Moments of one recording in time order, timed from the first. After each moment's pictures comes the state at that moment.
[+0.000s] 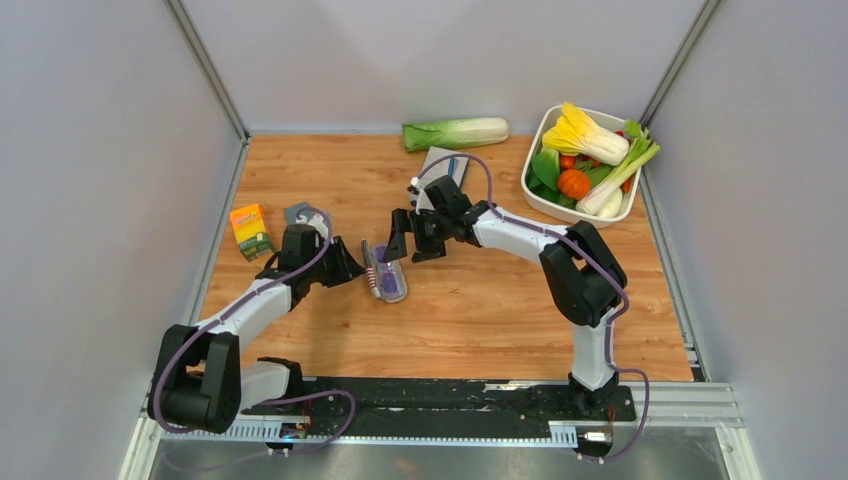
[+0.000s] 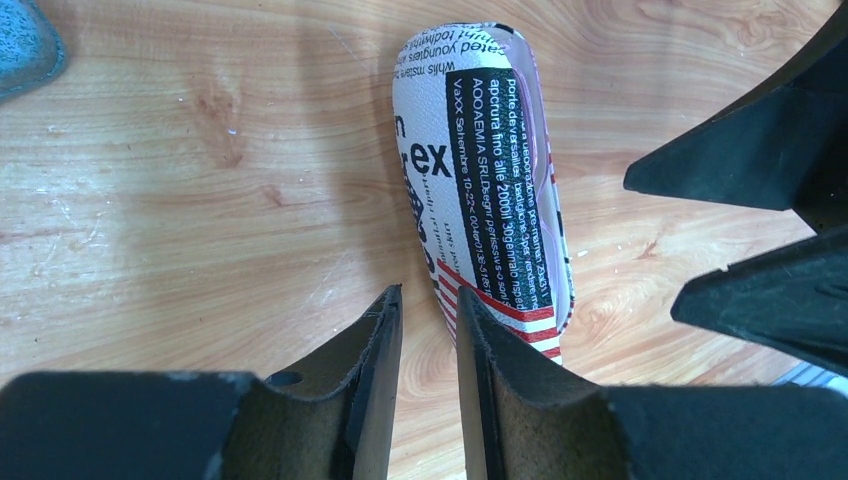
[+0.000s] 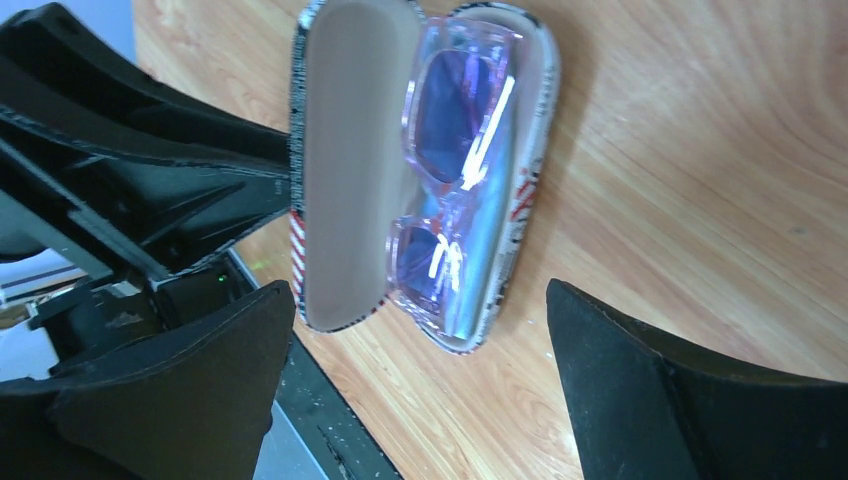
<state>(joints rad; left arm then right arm) -0.18 1.20 0.49 -0.05 0.34 -0.52 0.70 1.96 1.38 -0.26 -0.49 0.59</state>
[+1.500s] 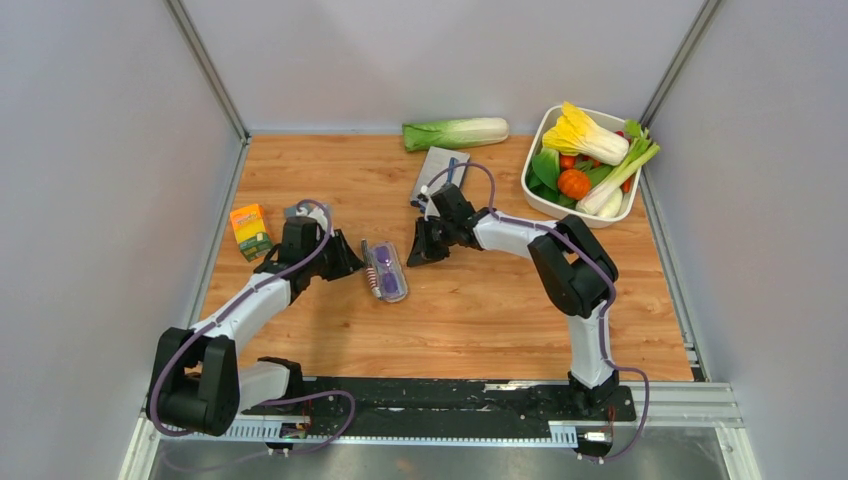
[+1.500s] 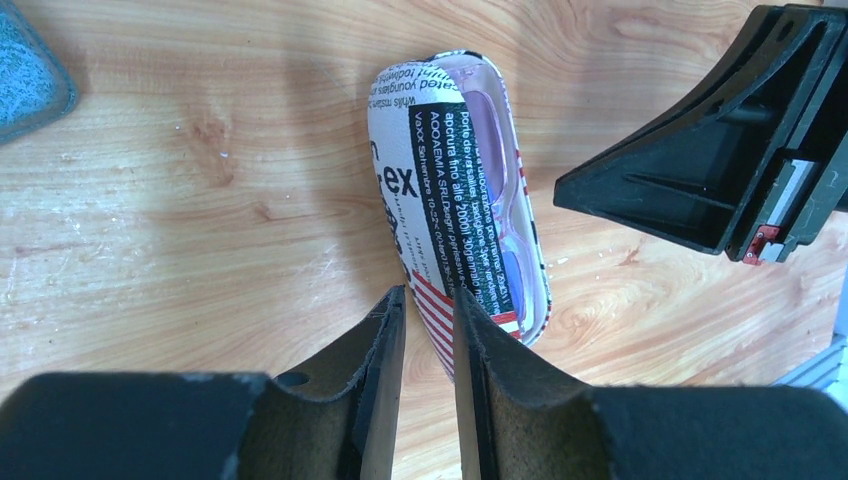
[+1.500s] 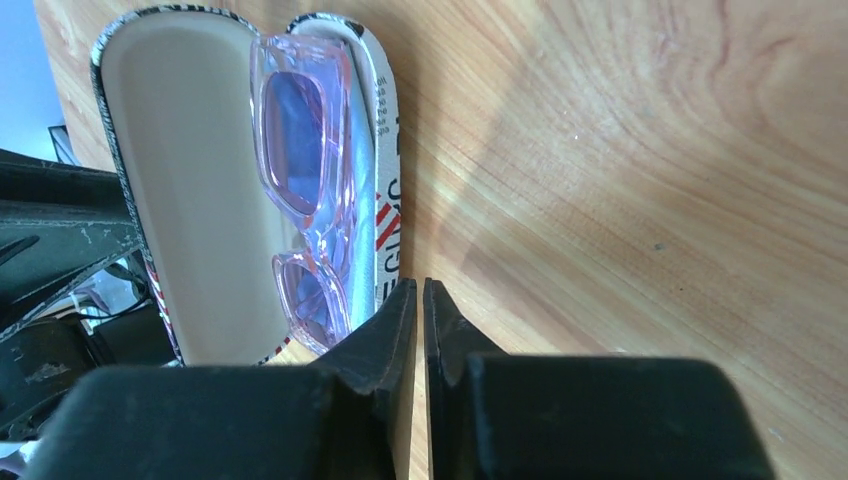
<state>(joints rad) -0.20 1.19 0.56 -0.13 0.31 -0.51 0.66 2.04 1.32 -0.16 -0.48 0.59</state>
